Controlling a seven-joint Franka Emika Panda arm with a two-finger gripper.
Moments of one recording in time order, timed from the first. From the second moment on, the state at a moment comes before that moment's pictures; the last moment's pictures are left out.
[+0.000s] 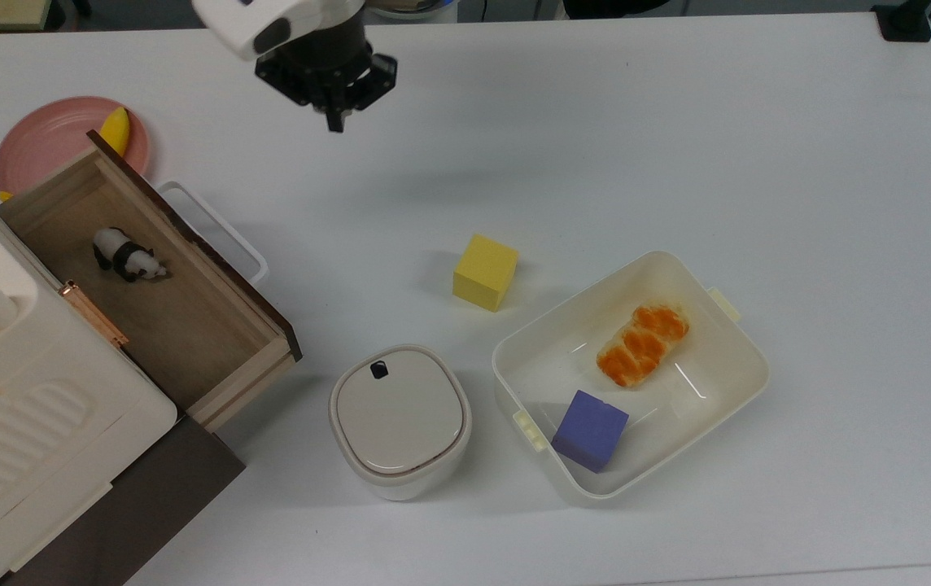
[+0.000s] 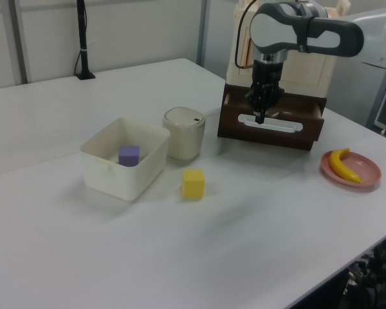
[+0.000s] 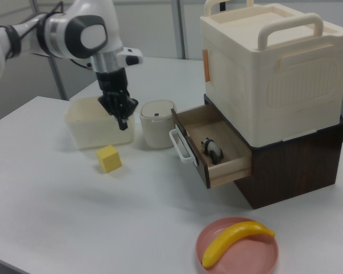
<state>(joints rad) -0.05 0.15 0.01 -1.61 -0.05 1.72 0.03</state>
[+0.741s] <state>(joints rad) -0.18 0.29 0.01 -1.60 -0.04 1.86 0.22</state>
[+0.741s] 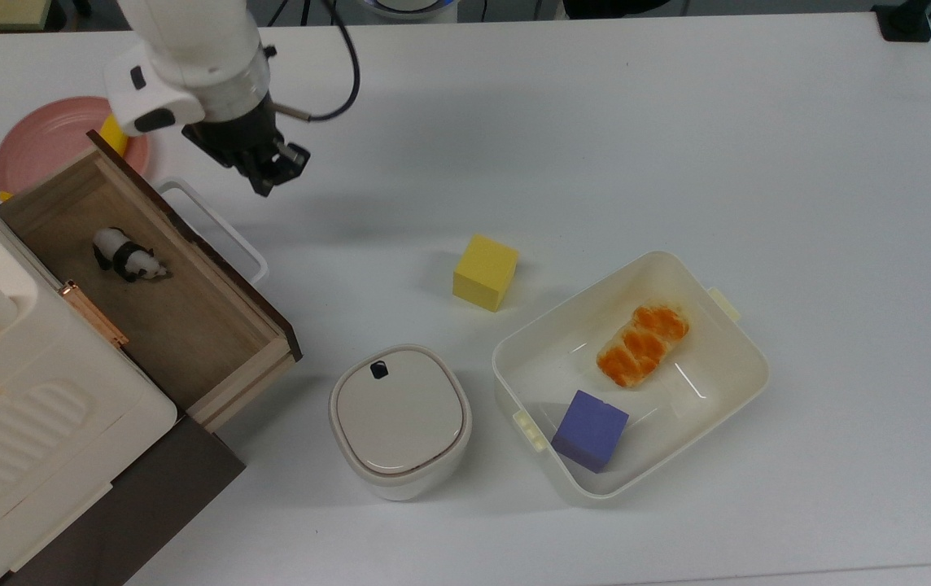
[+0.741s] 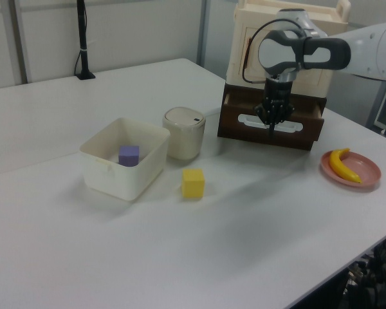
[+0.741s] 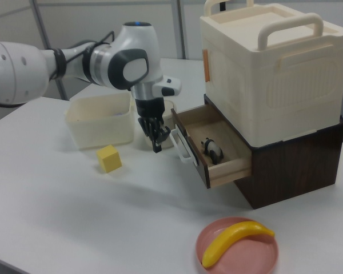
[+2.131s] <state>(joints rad) -0.33 0.41 0.01 -1.59 -0.03 2.28 0.38</state>
